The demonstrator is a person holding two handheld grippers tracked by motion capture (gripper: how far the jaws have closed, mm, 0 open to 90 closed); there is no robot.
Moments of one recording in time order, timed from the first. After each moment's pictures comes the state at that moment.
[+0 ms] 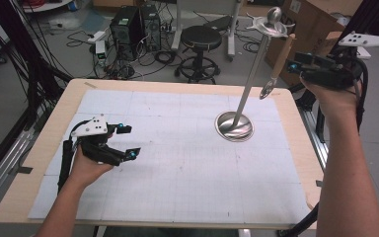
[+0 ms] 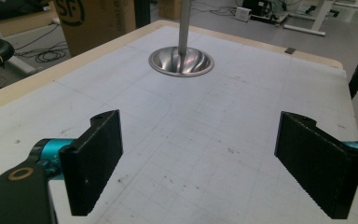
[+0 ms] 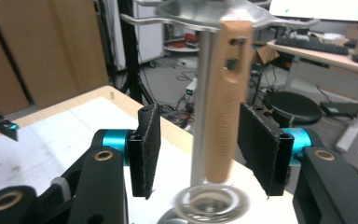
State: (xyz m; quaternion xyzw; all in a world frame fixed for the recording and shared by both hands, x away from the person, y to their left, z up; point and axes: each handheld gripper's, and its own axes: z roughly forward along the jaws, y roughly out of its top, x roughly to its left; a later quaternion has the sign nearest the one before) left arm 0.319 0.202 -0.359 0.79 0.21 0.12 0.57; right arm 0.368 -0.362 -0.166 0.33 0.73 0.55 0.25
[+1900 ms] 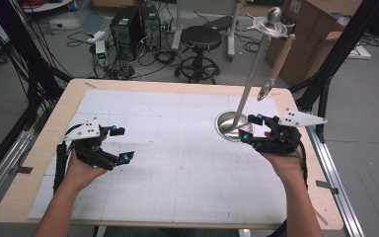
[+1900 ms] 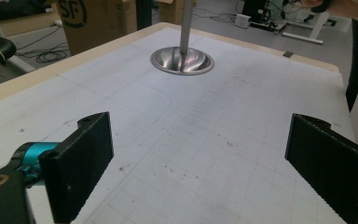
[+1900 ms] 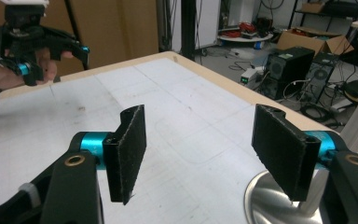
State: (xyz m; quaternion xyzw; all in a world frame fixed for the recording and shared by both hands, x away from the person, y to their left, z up) left arm 0.312 0.217 -0.369 0.78 0.22 0.11 0.58; right arm 0.313 -0.294 -0.316 0.26 0.76 0.57 0.18
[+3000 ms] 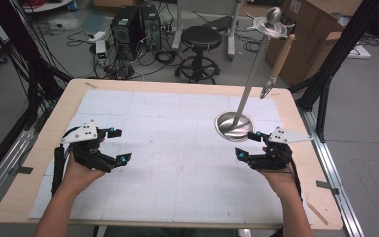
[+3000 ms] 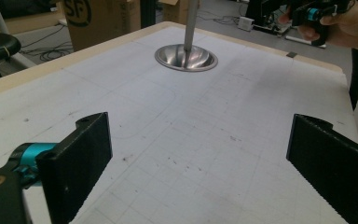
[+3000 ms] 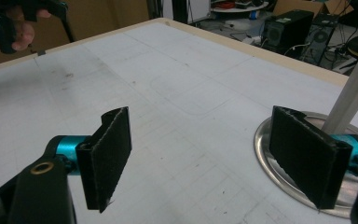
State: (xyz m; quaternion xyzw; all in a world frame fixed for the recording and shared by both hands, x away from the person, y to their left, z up) left arm 0.311 0.224 -0.378 0.77 0.23 0.11 0.58; right arm 0.305 -0.296 -0.372 0.30 0.77 0.54 0.16
